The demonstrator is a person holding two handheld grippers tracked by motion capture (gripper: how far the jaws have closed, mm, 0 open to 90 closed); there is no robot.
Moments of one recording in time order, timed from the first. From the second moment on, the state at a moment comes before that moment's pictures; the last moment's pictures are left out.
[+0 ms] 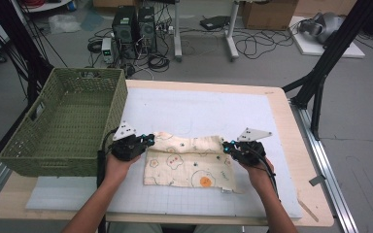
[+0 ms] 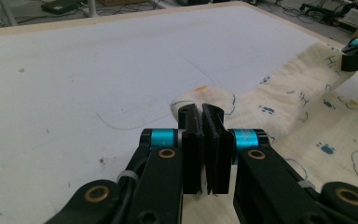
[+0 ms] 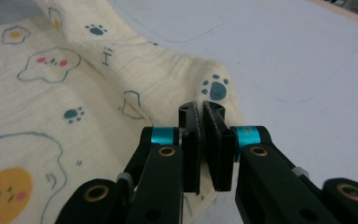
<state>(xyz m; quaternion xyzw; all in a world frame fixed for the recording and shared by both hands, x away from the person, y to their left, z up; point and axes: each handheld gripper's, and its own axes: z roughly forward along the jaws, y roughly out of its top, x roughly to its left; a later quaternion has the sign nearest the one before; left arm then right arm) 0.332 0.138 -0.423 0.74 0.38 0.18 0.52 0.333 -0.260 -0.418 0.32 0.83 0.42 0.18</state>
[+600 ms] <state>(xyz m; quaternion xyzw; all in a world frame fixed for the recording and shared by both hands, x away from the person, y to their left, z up) 0.312 0.144 -0.441 0.75 0.39 0.14 0.51 0.303 -0.271 -0.444 0.32 0.84 0.40 0.17</state>
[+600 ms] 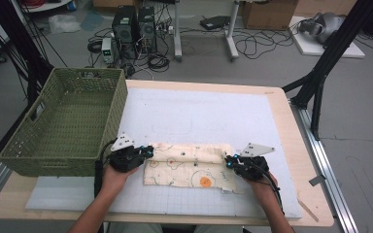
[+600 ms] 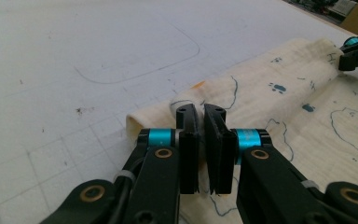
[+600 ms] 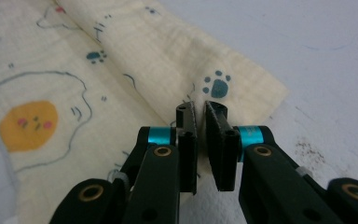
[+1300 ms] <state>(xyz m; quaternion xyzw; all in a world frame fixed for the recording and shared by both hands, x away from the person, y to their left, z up) 0.315 0.158 -0.429 0.72 0.41 0.16 0.54 0.278 -0.299 -0.429 0.32 0.83 0.41 0.19</state>
